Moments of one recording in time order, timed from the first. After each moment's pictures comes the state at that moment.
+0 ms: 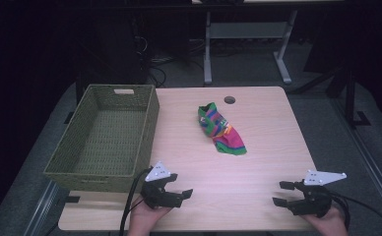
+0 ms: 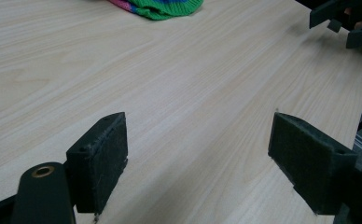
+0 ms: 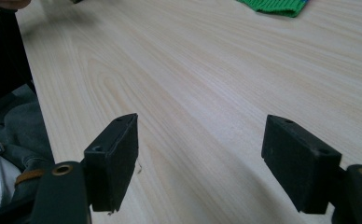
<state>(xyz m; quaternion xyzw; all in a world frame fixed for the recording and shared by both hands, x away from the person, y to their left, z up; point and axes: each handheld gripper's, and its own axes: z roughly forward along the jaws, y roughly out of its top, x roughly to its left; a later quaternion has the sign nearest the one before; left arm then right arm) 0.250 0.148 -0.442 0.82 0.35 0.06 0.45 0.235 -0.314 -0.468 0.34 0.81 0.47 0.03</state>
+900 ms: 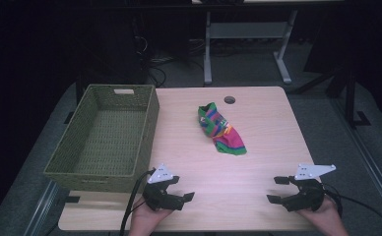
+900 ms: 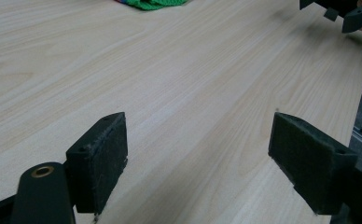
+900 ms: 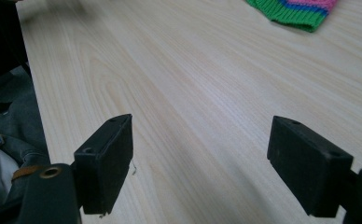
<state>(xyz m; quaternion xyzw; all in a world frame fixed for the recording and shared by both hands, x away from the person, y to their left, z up) 0.247 0.144 -0.447 0.82 0.34 0.05 0.45 0.249 -0.294 -0.455 0.31 0.84 0.44 0.03</state>
